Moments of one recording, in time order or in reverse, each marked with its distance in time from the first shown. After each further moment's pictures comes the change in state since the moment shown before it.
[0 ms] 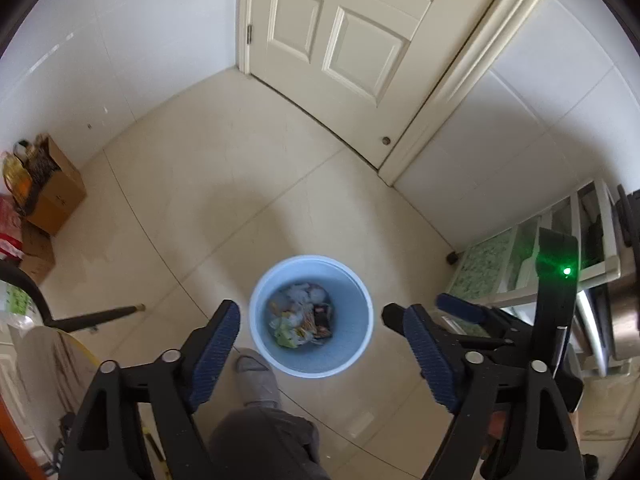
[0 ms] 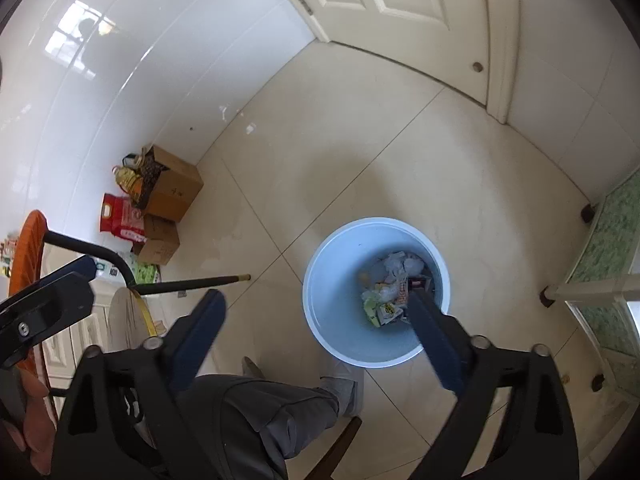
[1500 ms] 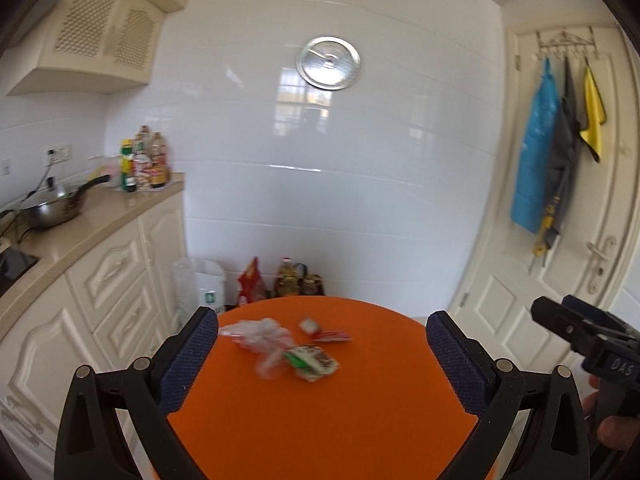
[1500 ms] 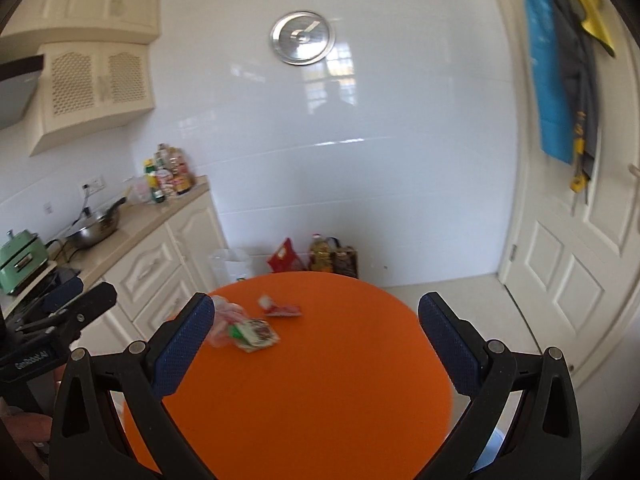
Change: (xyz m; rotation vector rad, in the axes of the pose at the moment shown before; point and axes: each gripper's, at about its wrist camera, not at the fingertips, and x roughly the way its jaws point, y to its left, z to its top) left arm -0.507 0.042 -0.547 -0.537 -0.903 0.533; right arm -0.266 0.478 -0.179 -0.820 -0.526 0.297
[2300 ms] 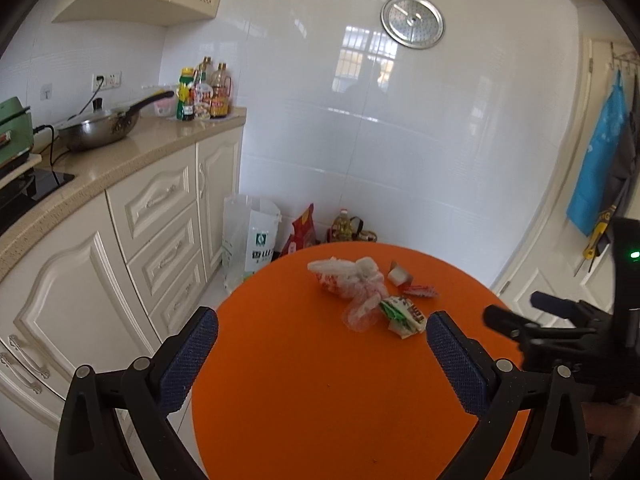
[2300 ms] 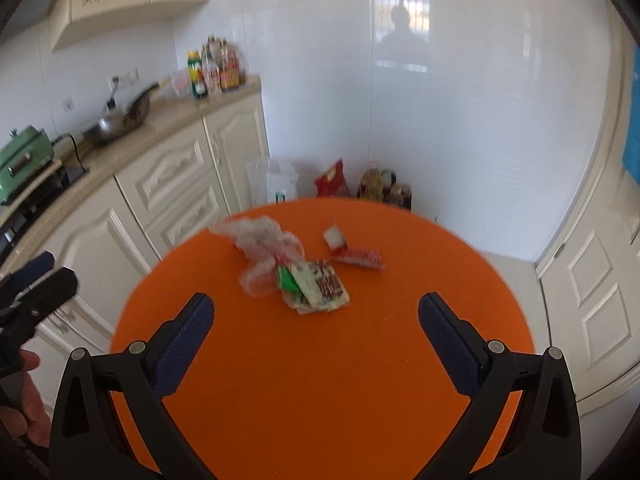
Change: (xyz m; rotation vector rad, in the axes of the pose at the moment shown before) left arm 0.081 -0.002 -0.018 -0.137 0.185 0.115; right arm 0.162 0.085 -0.058 -0.203 0.329 0.103
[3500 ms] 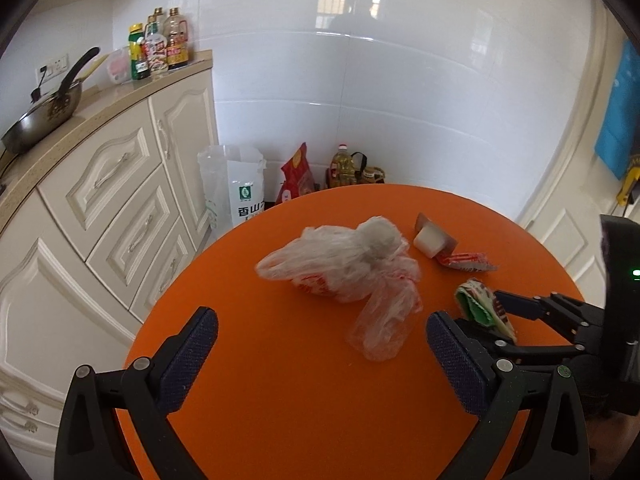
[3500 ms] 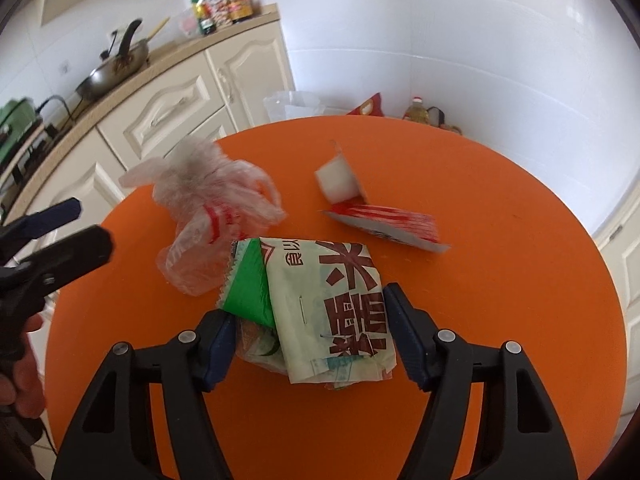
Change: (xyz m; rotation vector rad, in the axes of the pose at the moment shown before) left arm 0.299 -0.077 0.082 0.118 0.222 0.012; right arm 0.168 -0.041 -0.007 -0.009 0.184 0.164
